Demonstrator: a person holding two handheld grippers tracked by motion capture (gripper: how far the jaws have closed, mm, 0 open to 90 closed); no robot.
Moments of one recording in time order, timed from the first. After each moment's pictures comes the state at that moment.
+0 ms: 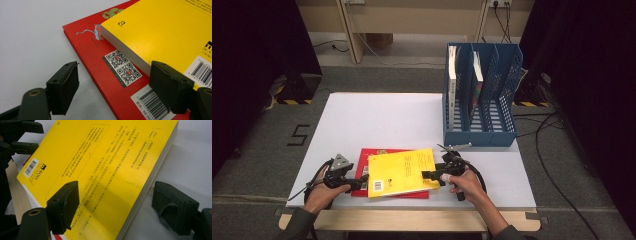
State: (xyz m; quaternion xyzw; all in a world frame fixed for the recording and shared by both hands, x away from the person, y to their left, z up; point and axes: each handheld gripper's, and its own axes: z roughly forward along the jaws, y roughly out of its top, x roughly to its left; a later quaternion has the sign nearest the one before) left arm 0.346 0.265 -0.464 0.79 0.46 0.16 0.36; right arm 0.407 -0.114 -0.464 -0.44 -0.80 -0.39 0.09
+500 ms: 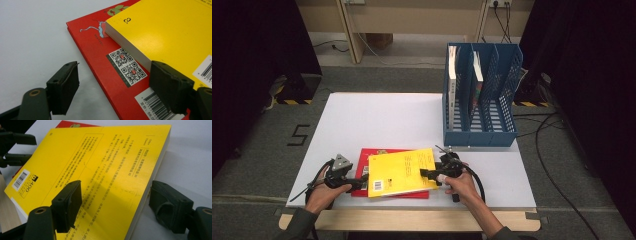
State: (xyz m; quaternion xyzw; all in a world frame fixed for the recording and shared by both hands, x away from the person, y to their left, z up) left arm 0.346 0.263 -0.468 0.79 0.48 0.16 0.35; right arm 0.400 -0.106 -0.468 -0.47 -0.78 -0.40 0.05
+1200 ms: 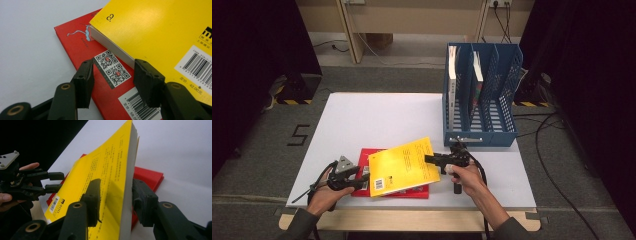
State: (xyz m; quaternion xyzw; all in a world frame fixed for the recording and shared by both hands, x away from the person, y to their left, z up) left arm 0.340 0.251 -0.464 0.80 0.46 0.16 0.35; right arm 0.417 -0.122 -0.435 -0.48 -0.73 -0.48 0.08
